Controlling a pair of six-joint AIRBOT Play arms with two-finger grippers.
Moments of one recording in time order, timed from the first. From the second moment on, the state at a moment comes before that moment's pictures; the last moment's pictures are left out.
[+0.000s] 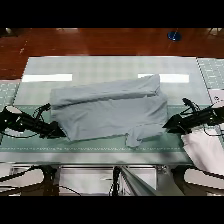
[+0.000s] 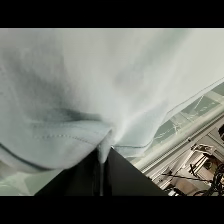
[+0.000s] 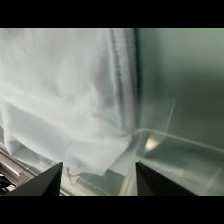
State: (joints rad) left arm 0.38 -1.38 0.59 0.99 -1.32 -1.00; right arm -0.42 -1.40 0.70 -0.96 1.39 1.10
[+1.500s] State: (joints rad) left arm 0.38 -1.29 0.88 0.67 -1.04 -0.95; right arm -0.06 -1.43 1.18 -0.83 0.76 1.28
